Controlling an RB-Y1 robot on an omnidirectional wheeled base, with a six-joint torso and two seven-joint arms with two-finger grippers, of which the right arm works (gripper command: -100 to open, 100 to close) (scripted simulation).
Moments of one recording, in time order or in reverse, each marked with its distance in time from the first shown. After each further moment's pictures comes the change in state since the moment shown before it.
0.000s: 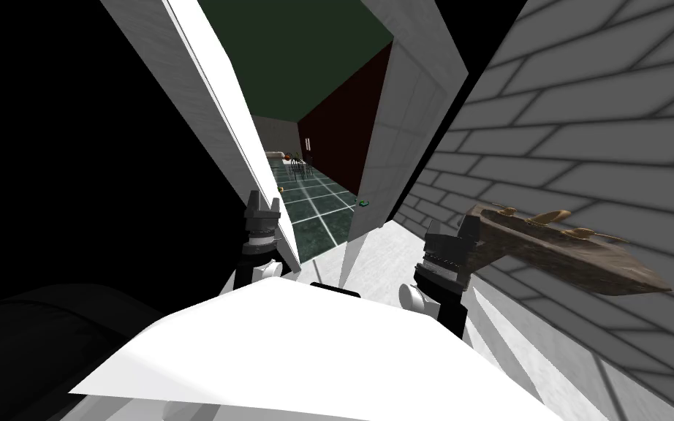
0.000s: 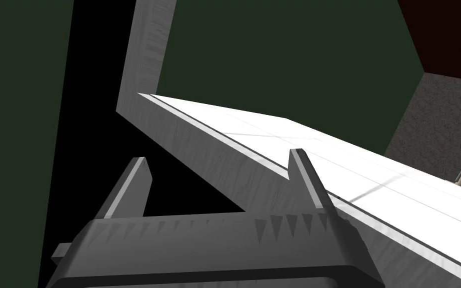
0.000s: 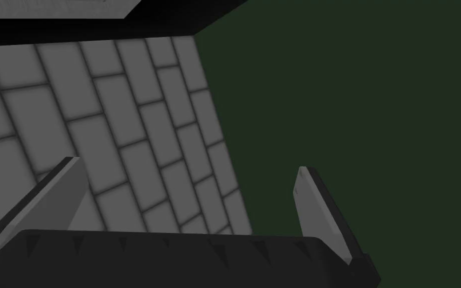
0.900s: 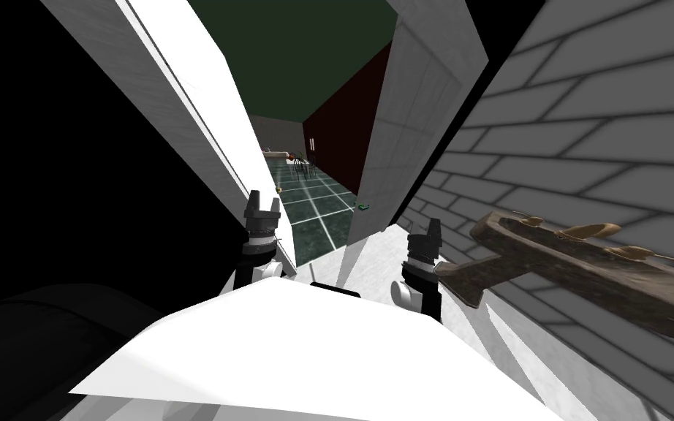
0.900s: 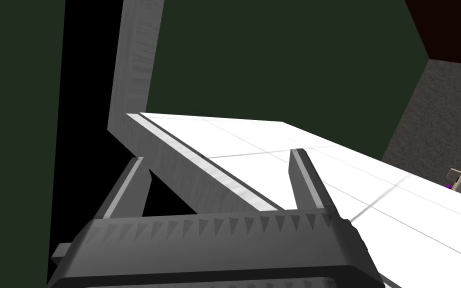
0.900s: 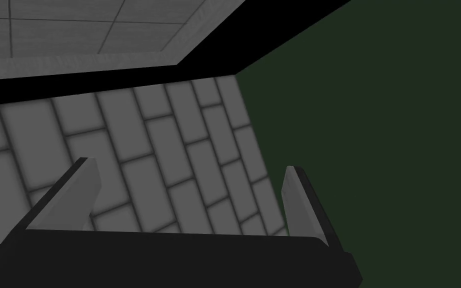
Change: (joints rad) arm -0.058 -0.044 0.042 0.170 0.009 -0.020 -0.017
